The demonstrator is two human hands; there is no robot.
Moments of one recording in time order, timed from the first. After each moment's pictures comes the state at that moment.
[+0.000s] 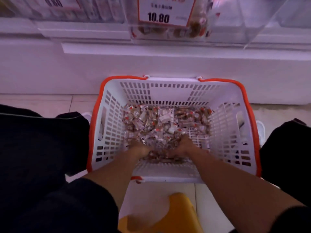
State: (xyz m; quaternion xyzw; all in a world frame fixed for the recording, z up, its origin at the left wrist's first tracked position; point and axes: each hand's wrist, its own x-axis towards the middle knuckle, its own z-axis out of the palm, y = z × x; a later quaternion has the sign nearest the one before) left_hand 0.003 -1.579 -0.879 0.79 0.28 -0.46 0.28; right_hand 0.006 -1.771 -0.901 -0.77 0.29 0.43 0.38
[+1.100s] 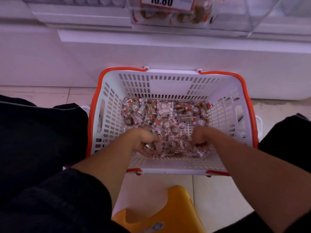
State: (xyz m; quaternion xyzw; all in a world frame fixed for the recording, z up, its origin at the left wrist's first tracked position) left_hand 0.024 -1.585 -0.850 0.63 0.23 -0.61 0.42; right_hand 0.031 -1.822 -0.859 -0.83 0.12 0.53 0.14
